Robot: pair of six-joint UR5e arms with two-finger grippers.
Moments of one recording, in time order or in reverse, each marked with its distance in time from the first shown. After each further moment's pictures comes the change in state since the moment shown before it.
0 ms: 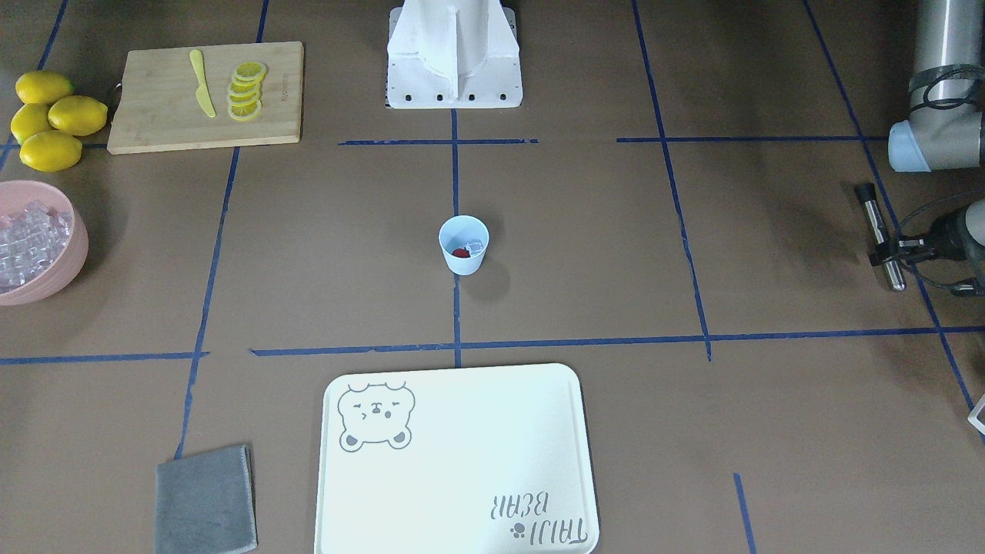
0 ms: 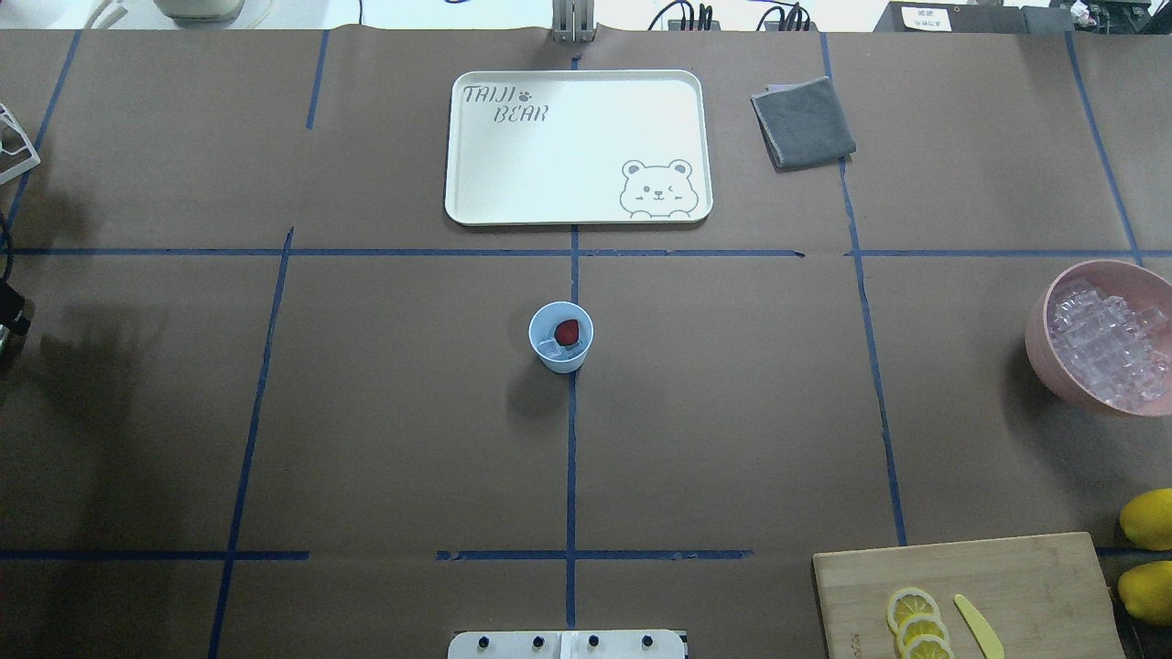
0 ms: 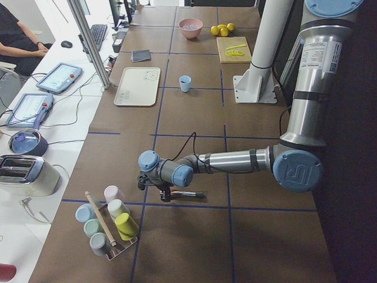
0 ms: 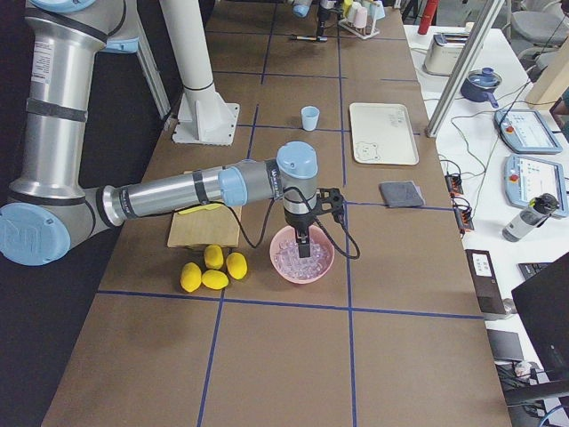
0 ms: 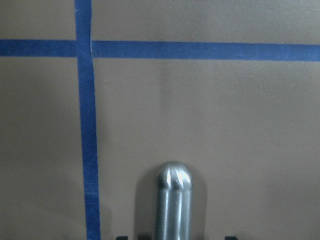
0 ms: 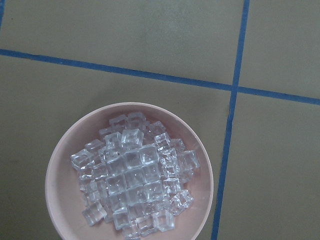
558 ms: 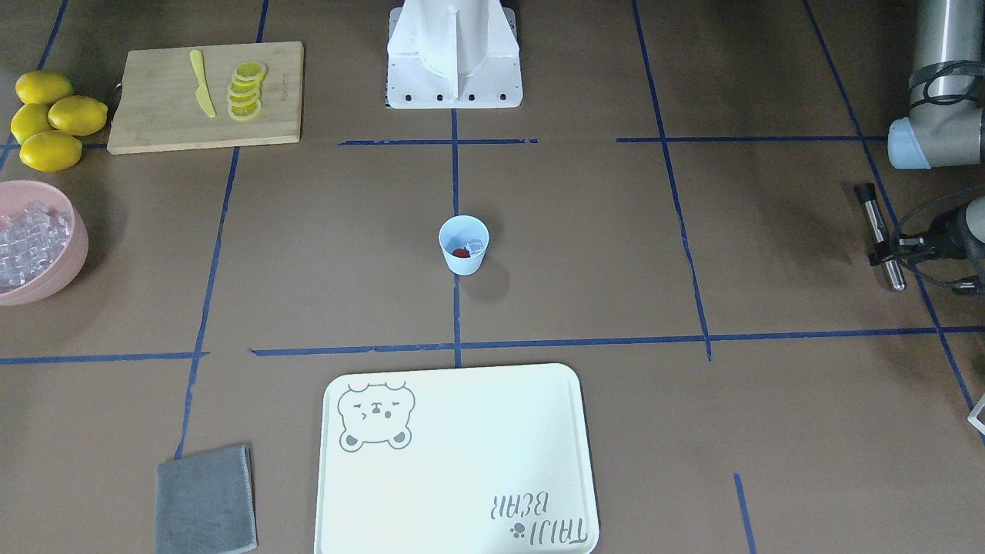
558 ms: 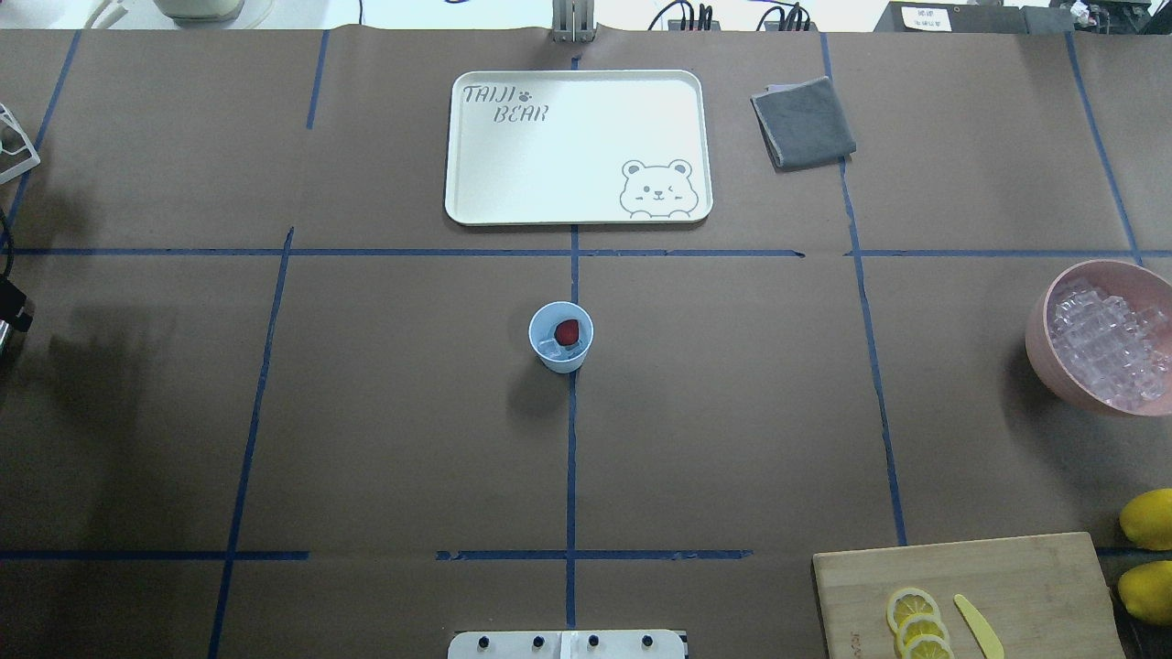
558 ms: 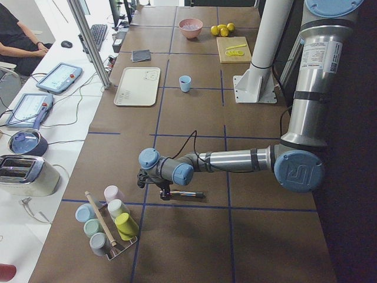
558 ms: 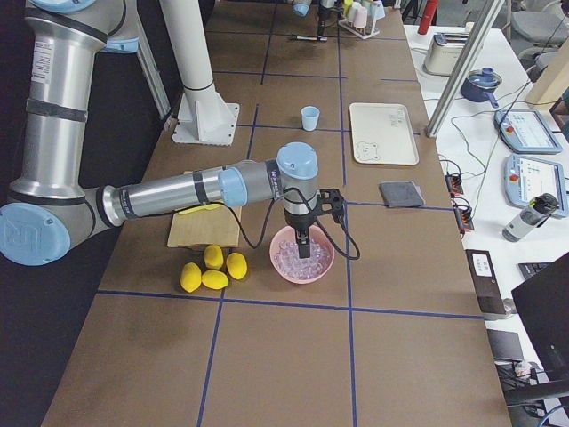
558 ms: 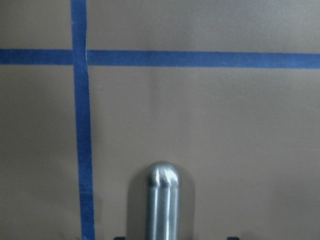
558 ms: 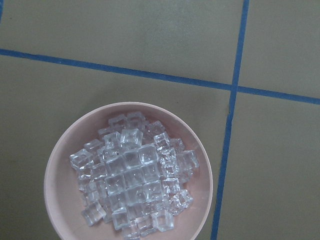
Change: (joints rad) left arm -0.002 0.003 -0.021 0.000 0.001 -0.004; right arm 0.000 0.000 -0.002 0.001 0.000 0.000
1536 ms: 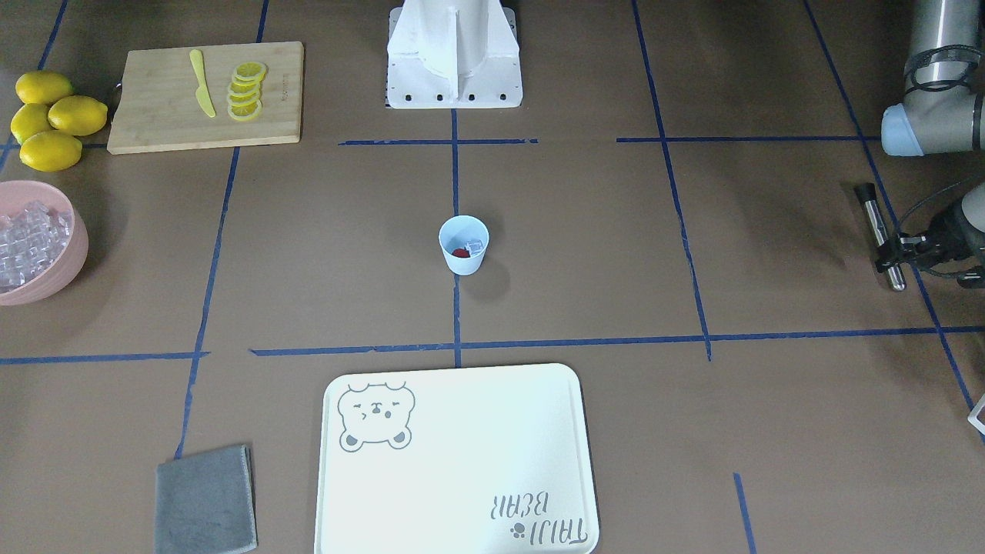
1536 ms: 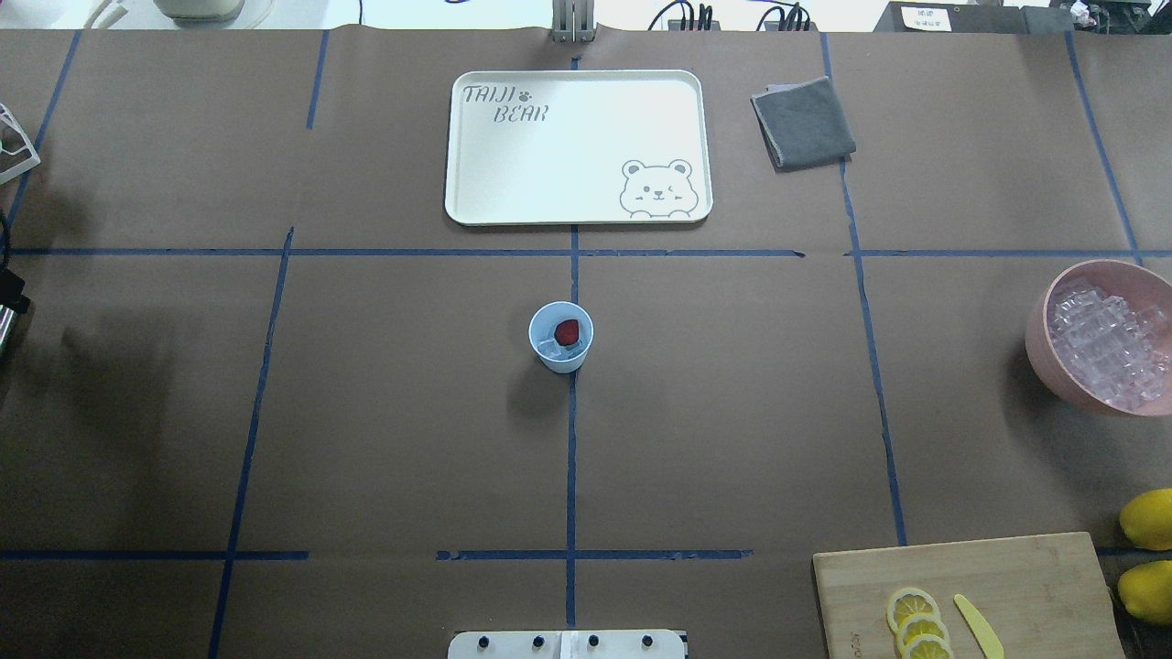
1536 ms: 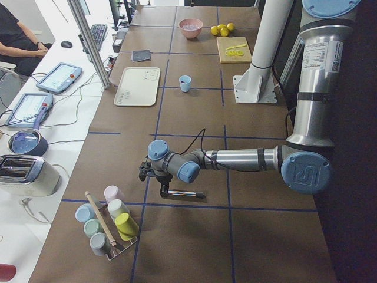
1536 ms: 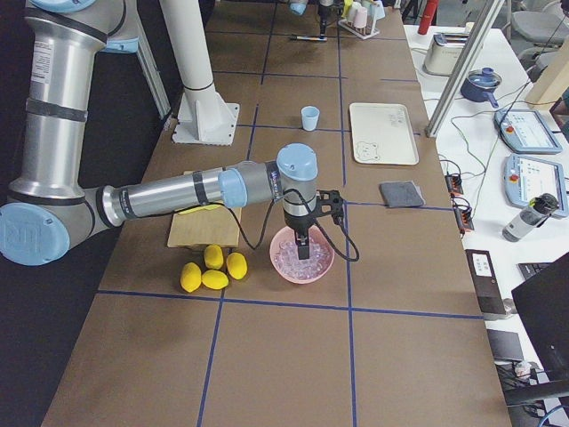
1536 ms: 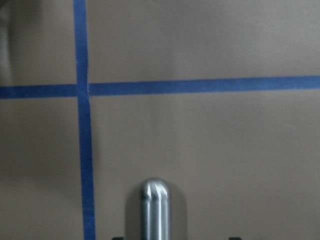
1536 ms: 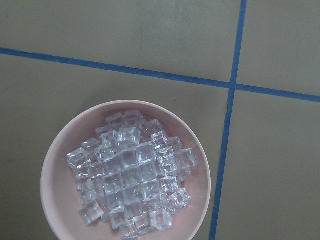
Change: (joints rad) left arm 0.009 0.038 -0.084 -0.092 0.119 -0.101; right arm 0.000 -0.001 -0.005 0.000 -0.001 0.000
